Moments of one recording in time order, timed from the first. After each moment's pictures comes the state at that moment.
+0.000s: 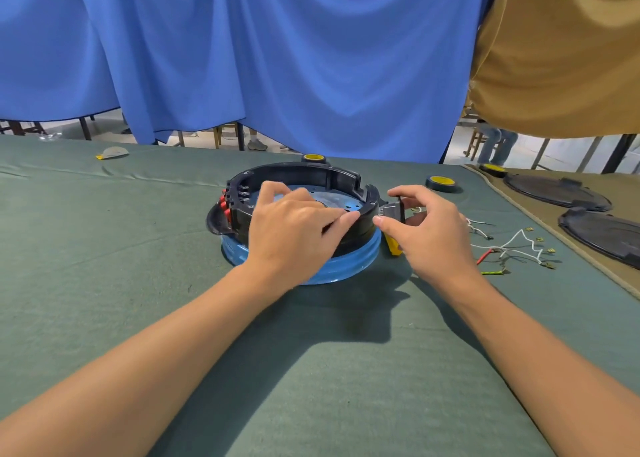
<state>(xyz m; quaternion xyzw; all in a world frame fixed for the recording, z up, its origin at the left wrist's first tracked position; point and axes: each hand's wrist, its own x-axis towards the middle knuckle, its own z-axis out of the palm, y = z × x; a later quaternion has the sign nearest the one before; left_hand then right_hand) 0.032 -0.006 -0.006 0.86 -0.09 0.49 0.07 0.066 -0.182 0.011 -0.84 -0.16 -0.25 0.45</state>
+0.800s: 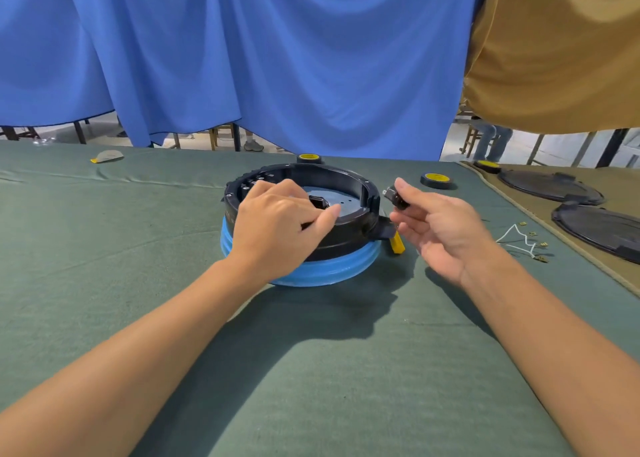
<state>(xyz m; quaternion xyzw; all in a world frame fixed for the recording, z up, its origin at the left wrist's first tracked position) 0.035 0.009 -0.001 0.87 -0.13 0.45 0.14 0.070 -0.194 0.030 -0.58 -0.02 0.03 0.81</state>
